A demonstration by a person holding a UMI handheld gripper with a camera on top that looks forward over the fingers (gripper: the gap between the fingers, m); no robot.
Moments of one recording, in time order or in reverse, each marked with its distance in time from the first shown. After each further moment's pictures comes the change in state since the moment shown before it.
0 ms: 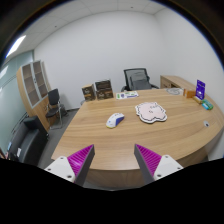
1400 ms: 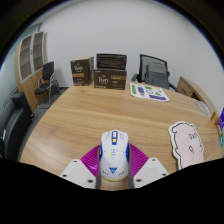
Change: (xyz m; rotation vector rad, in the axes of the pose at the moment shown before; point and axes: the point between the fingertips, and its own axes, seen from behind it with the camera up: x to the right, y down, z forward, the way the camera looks) arm -0.063 -0.046 0.439 -0.179 0.039 -0.222
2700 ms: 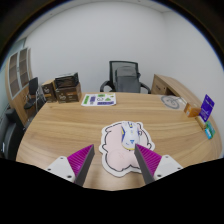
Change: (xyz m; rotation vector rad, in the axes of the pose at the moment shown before) arm 0.207 0.000 -0.110 0.061 0.111 0.131
